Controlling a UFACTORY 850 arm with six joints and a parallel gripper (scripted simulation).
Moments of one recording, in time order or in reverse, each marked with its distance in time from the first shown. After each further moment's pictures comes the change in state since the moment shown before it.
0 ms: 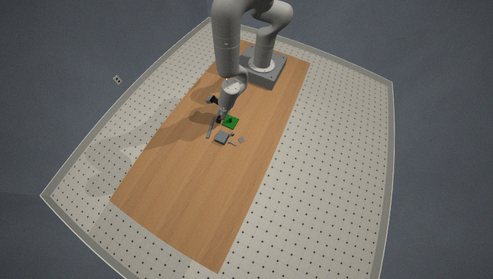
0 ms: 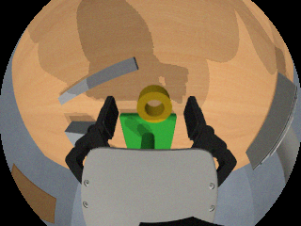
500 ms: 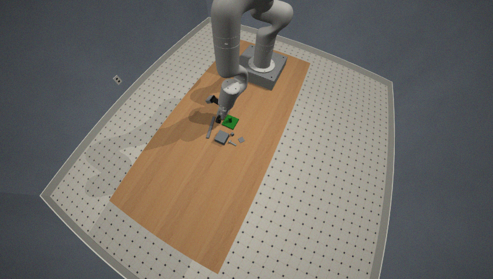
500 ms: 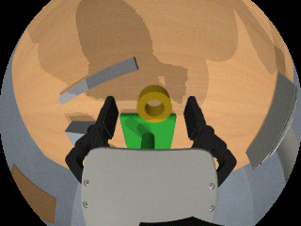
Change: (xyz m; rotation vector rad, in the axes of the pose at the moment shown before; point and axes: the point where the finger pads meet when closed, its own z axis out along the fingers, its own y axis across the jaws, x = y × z) arm 0.000 0.000 0.000 0.000 0.000 0.000
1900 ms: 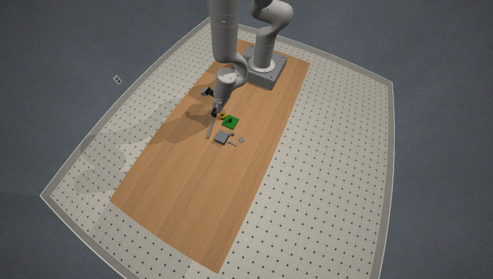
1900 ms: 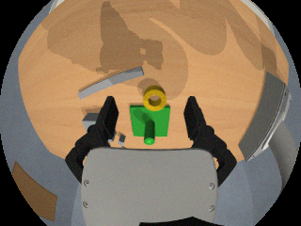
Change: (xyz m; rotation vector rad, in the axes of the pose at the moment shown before) arm 0.034 -0.001 -0.050 0.006 0.007 0.001
